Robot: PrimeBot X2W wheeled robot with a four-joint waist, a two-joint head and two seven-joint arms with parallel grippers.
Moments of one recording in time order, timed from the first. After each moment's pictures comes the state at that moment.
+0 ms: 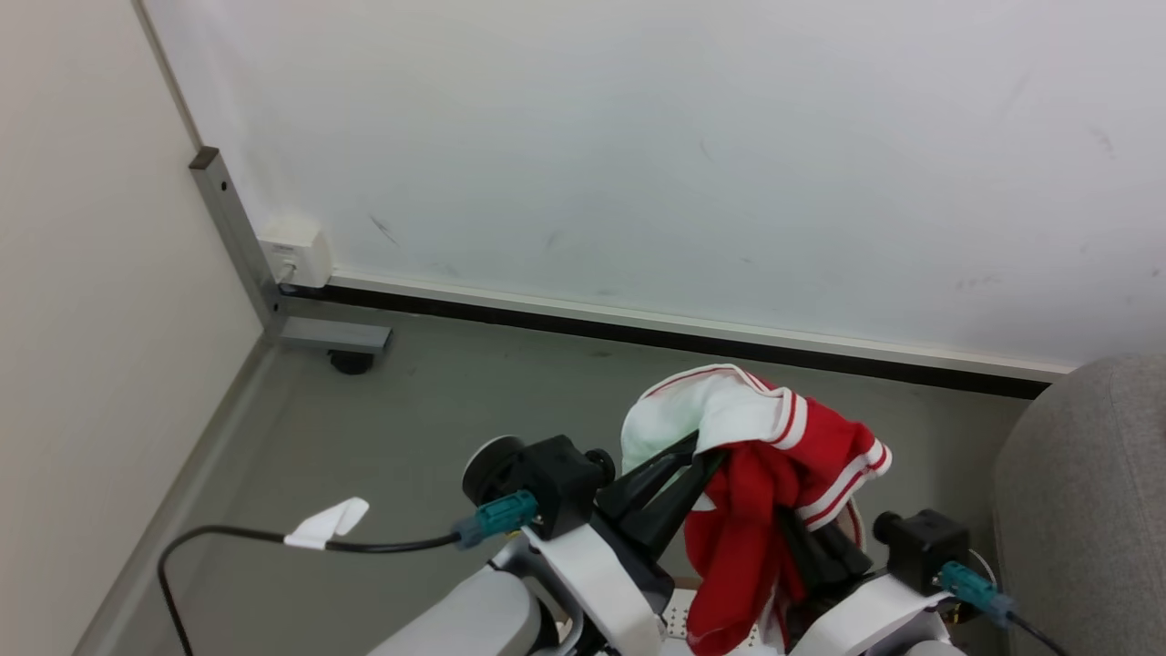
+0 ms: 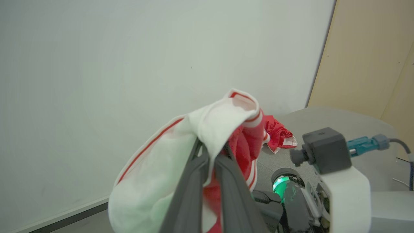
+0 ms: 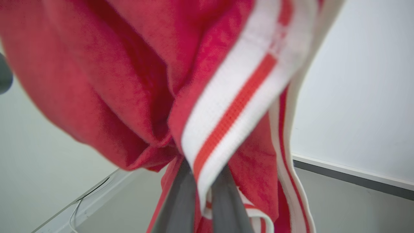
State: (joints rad) left arm -0.56 0.20 -0.89 0.18 -0.57 -0.06 -0.21; right arm -0.32 -0.06 0.49 0.52 0.48 0.13 -0.26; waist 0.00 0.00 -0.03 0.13
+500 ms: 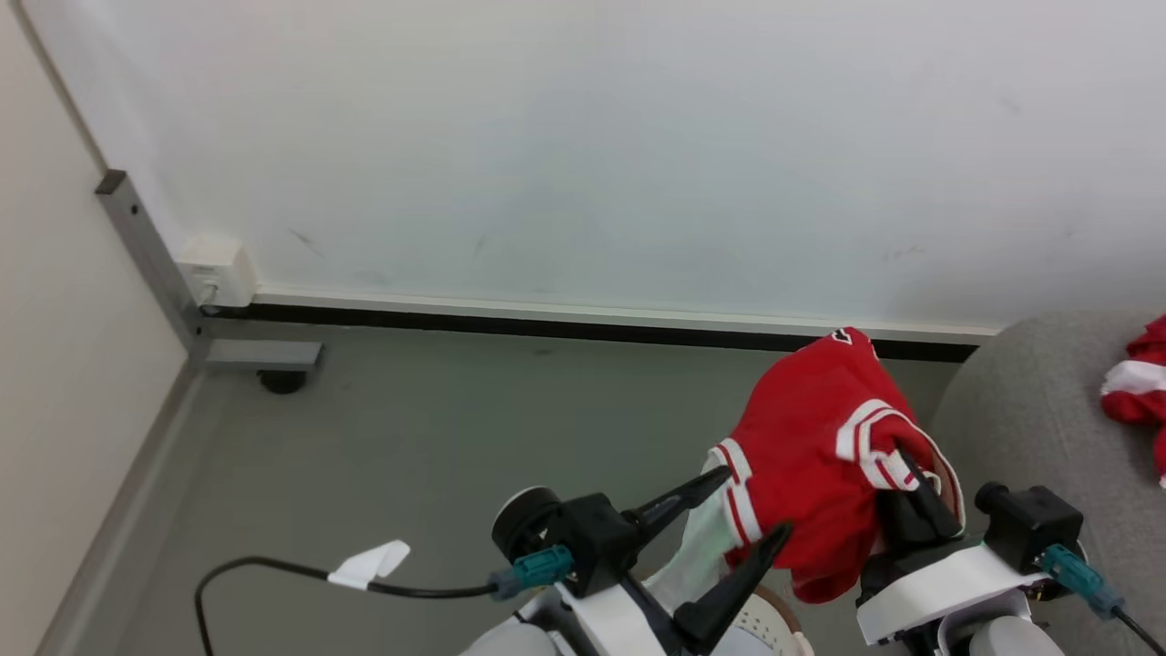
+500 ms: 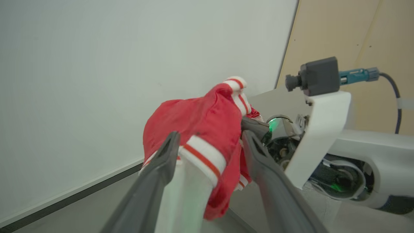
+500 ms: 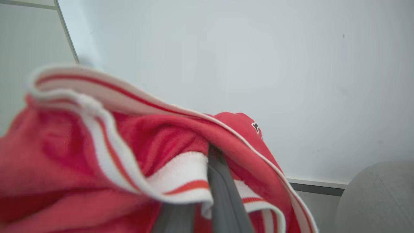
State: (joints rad) left arm -0.52 0.19 -0.96 0.20 -0.56 -0.06 -0.21; right arm -0.28 -0.10 0.29 0.39 0.44 0.13 -0.26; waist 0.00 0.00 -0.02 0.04
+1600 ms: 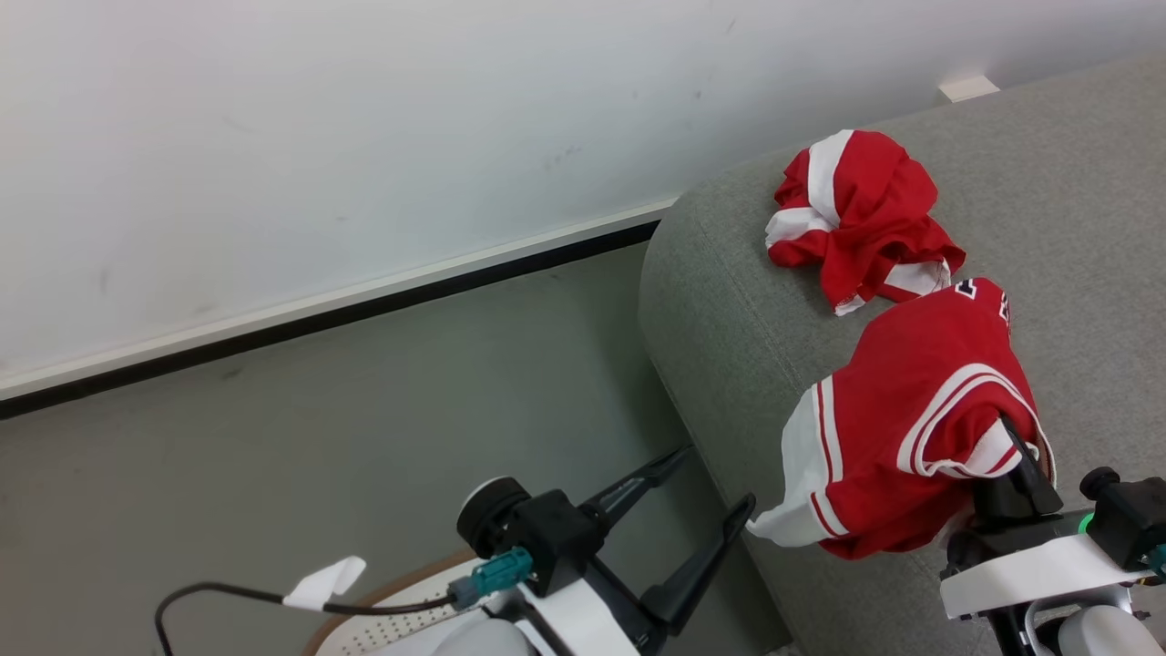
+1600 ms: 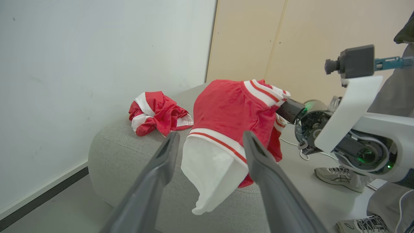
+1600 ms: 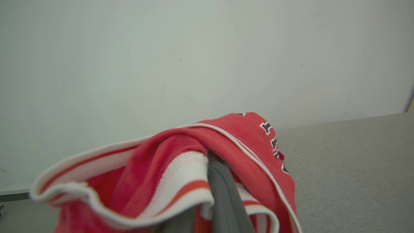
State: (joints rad) left arm -0.48 0.20 -0.89 0.19 -0.49 -0.08 -0.26; right arm -0.24 -0.17 0.15 0.25 0.38 0.13 -0.26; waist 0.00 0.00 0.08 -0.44
